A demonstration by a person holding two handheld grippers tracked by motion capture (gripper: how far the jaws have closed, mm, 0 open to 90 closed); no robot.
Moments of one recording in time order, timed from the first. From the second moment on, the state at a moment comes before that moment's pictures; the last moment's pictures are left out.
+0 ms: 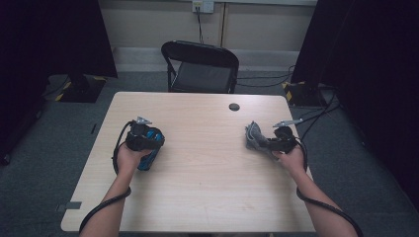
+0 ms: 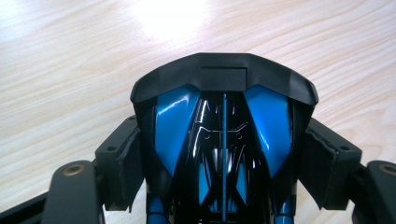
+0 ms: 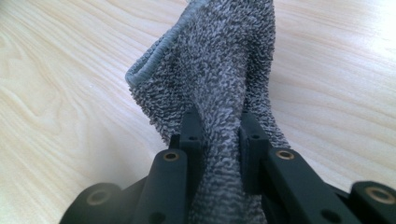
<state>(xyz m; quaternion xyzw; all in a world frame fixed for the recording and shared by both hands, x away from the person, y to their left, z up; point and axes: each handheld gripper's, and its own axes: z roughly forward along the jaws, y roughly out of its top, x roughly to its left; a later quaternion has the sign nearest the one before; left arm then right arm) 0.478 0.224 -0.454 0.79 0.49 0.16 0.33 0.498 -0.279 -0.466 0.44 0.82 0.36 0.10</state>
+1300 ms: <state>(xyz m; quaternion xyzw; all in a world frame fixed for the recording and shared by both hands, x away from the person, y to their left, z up) 0.491 0.208 -0.490 0.82 0.48 0.16 0.28 0.500 -0.273 -0.472 0.45 0.81 0.36 0.13</state>
